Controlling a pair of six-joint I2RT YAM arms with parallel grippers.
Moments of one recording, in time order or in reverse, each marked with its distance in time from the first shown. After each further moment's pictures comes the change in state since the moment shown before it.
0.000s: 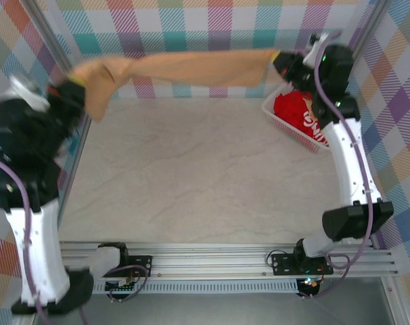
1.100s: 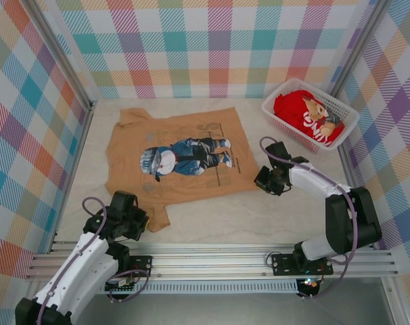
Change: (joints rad) left arm -0.294 -0.343 -1.270 -0.066 0.003 -0.436; right arm 0.195 -0.063 -0.871 -0.283 0.338 0.043
